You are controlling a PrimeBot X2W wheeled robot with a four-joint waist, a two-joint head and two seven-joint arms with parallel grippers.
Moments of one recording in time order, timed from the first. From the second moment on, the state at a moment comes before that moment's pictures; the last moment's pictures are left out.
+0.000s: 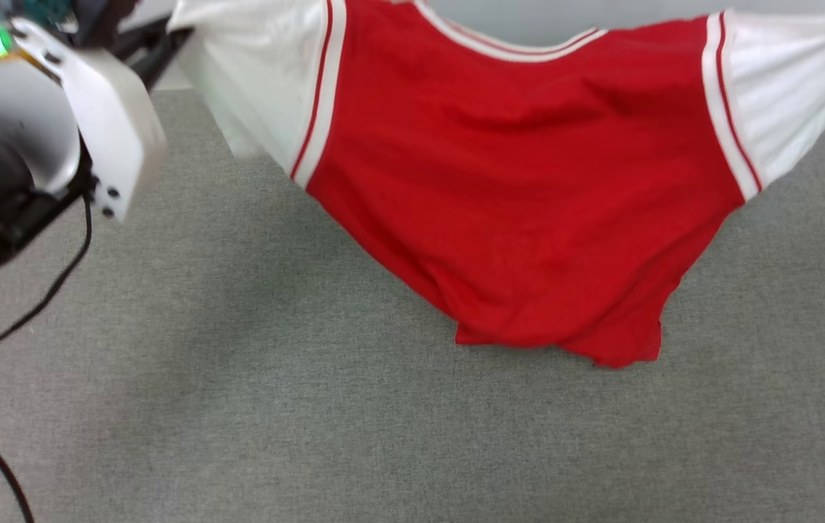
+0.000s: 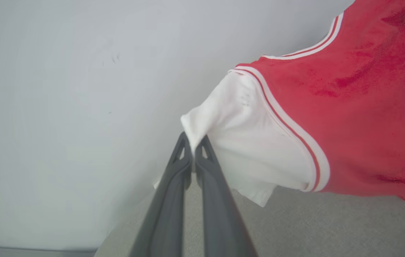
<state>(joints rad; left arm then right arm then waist) -1.06 0.85 -0.79 0.04 -0.72 -0.07 0.40 -1.01 -0.96 0.71 0.19 0.86 0.13 0.40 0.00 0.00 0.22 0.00</state>
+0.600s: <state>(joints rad) -1.53 0.64 -0.69 0.35 -0.62 -0.08 0.25 -1.59 -0.72 0.73 0.47 0.59 0.13 0.27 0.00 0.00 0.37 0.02</state>
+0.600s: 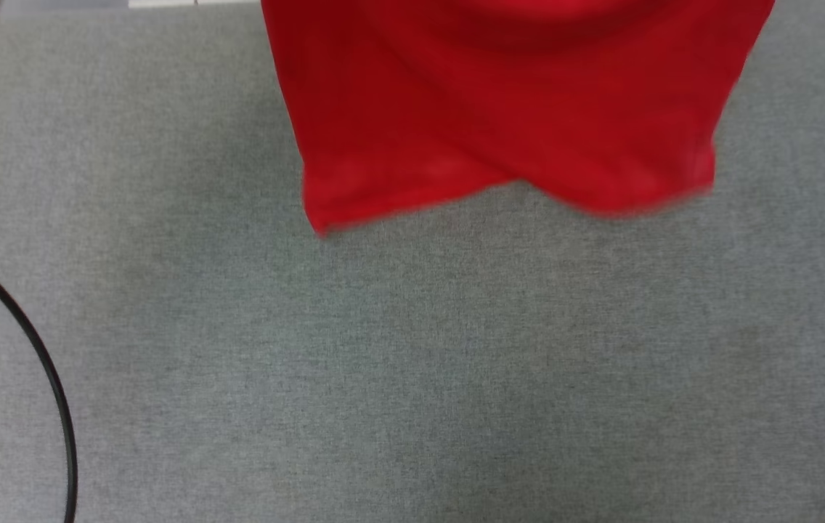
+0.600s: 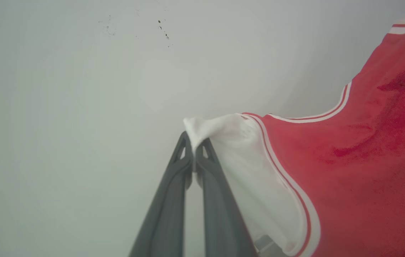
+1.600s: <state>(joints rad) -1.57 0.53 -0.78 0.75 -0.65 -0.13 -0.10 -1.65 -0.40 0.87 0.97 0.51 0.13 -0.11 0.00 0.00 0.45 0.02</state>
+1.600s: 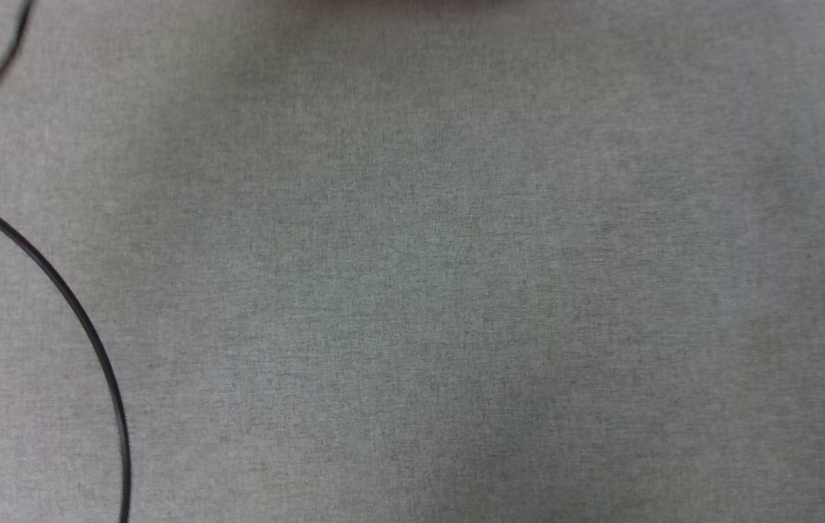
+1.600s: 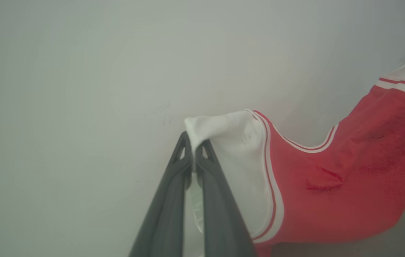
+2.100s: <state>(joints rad) -0.81 0.63 -0.79 0.53 -0.82 0.00 -0.23 -1.11 -0.47 1.09 0.84 0.68 0.13 -0.22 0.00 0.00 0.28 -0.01</state>
